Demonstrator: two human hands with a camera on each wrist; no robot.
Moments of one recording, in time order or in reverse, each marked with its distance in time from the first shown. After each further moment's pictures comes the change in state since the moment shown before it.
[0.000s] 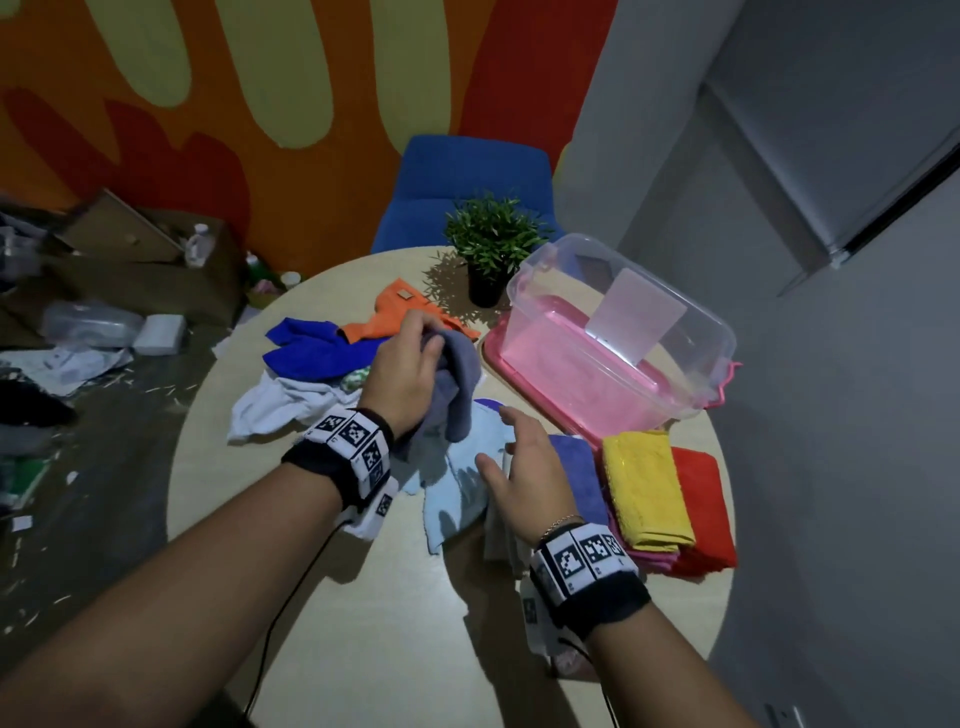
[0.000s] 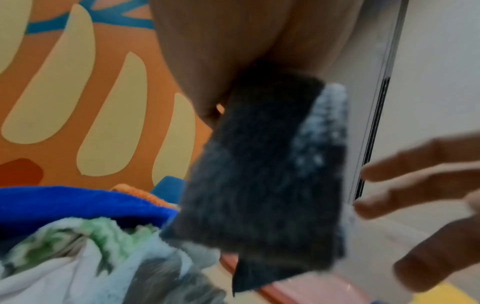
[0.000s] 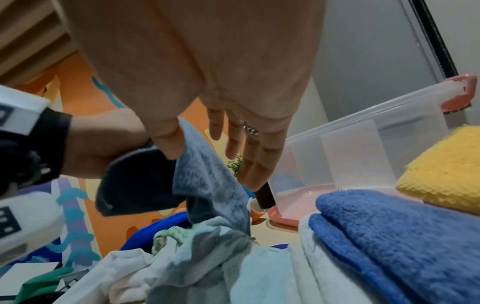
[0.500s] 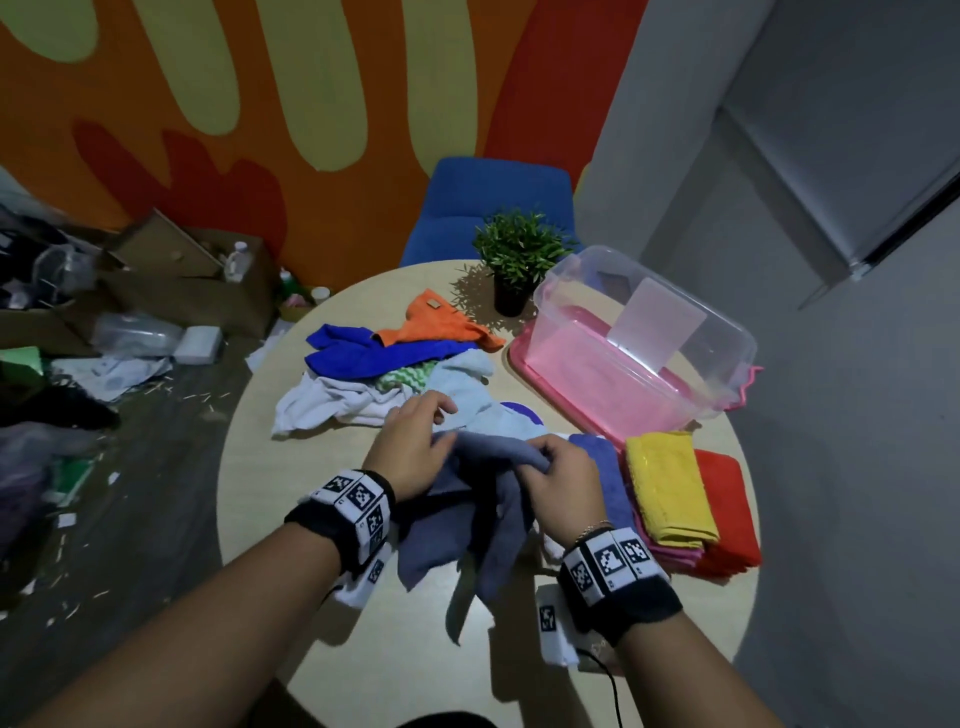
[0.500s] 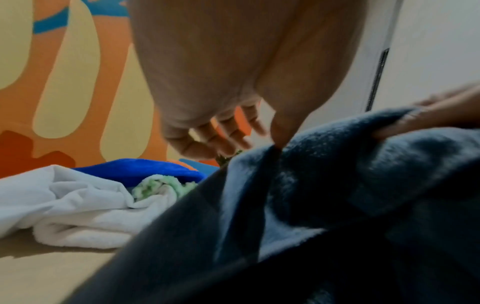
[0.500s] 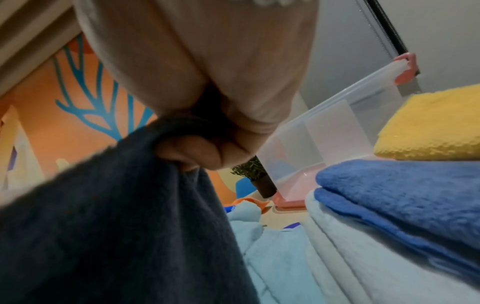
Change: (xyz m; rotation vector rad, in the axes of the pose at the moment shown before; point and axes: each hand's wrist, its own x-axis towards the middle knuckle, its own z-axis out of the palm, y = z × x) left_hand -0.075 -0.038 -0.018 0.184 -0.233 -0.089; right_hand -0.019 -0.011 0.003 0.123 0.133 0.065
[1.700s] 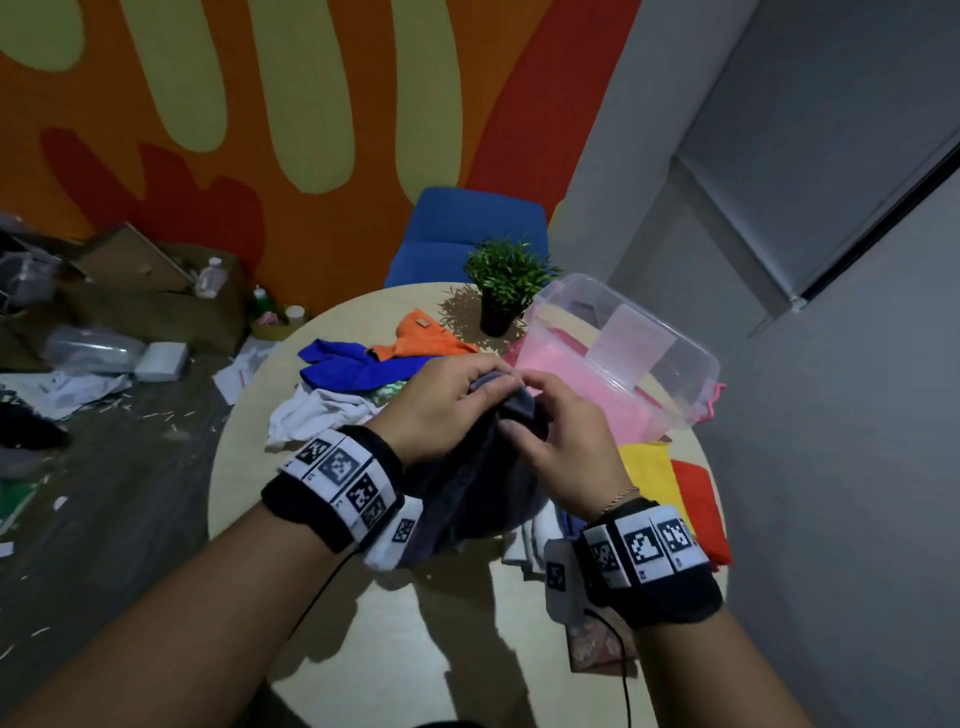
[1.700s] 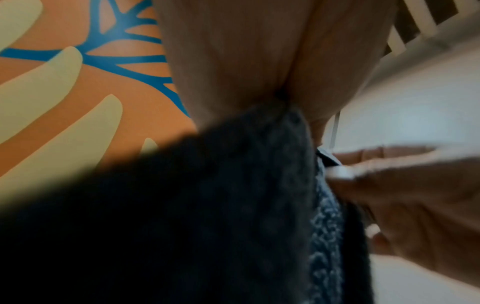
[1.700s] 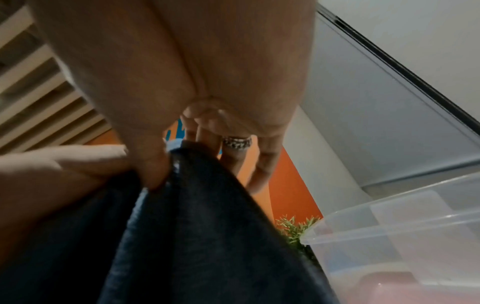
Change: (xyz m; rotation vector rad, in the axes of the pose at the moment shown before) left_hand -0.014 0.090 -0.086 -0.306 -0.101 0.458; right_hand -0.015 -0.092 -0.042 -0.068 -0.002 -0.358
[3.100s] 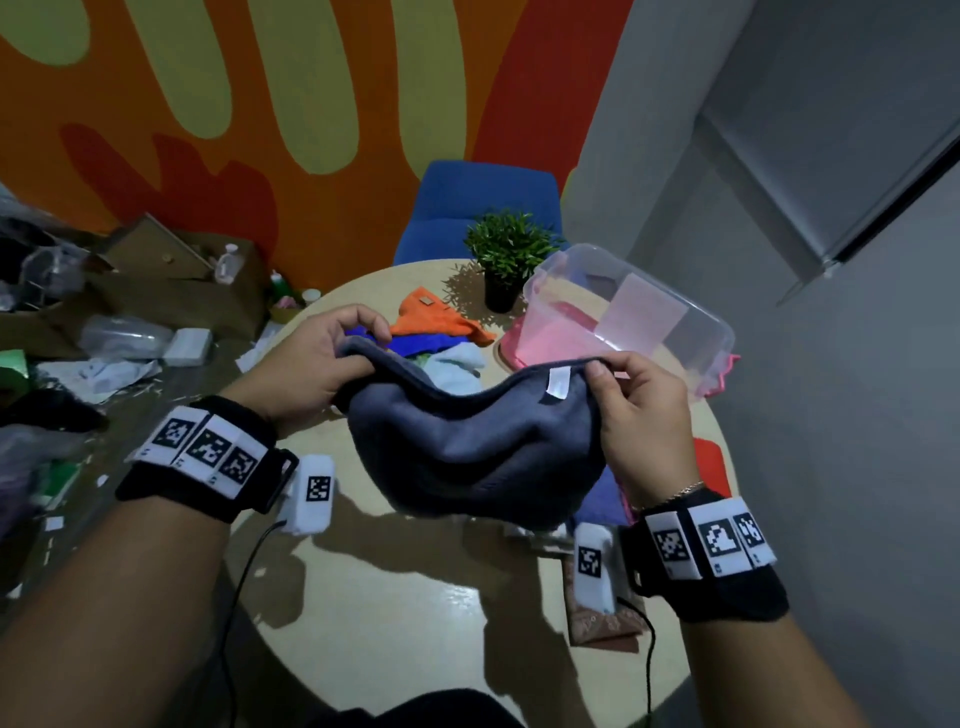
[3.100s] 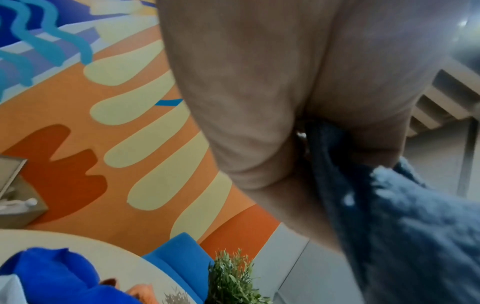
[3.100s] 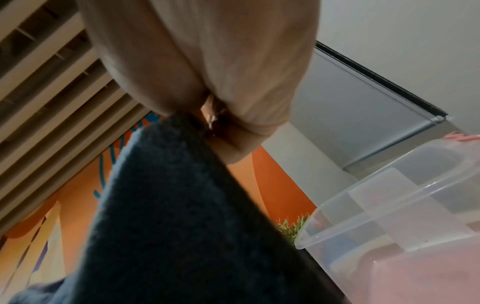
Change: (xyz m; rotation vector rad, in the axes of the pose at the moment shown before) left_hand -0.030 -0.030 -0.058 -0.417 0.129 -0.347; right_hand -0.009 0.028 -0.044 0.329 0.333 0.175
